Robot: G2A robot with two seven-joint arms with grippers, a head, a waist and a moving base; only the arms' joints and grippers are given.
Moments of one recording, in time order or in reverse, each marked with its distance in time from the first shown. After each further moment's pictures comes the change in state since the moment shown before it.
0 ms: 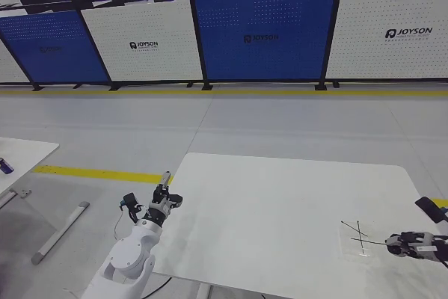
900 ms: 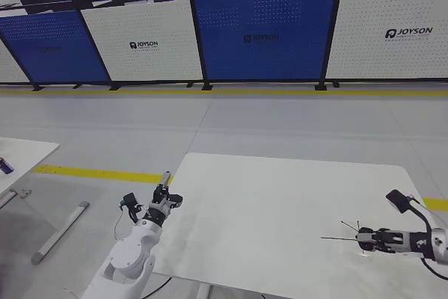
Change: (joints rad) left arm 0.000 0.000 0.000 0.000 0.000 0.000 0.000; right arm 0.005 -0.026 -0.075 -0.048 0.242 -0.290 -0.008
